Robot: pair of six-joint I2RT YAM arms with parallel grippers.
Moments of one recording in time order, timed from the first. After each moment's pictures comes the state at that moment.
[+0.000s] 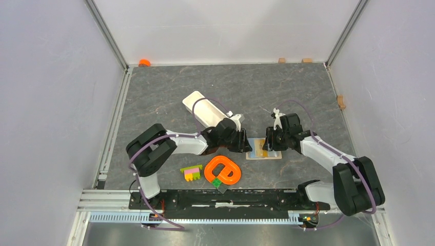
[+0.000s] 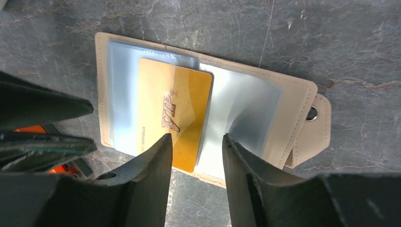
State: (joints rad) left arm -0.93 1.79 0.89 0.26 0.21 -0.71; right arm 0.29 1.26 0.55 -0.30 -0.24 0.26
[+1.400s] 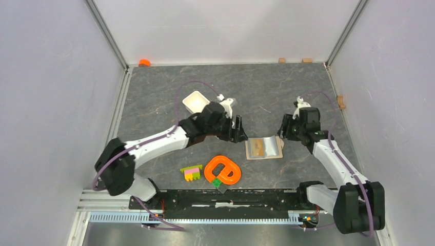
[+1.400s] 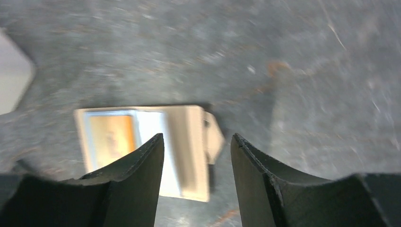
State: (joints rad) left arm -0.87 1.51 0.99 -0.10 0.21 -0.60; right arm 0.14 1.10 0.64 -0.35 -0.11 0.25
